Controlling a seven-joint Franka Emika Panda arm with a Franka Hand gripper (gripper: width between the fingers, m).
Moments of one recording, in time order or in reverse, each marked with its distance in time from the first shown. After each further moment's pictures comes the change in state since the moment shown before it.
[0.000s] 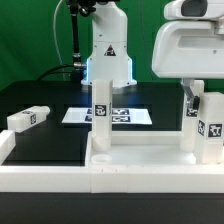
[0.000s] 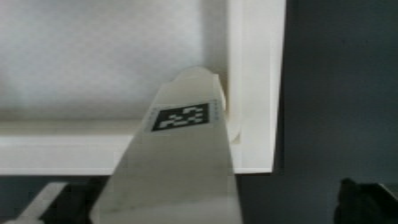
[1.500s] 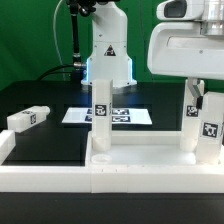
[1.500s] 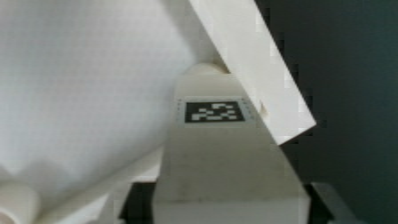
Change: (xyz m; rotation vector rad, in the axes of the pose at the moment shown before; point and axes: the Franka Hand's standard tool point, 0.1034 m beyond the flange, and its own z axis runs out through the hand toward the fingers) arm 0.001 0.008 0.001 0.002 0.003 0.760
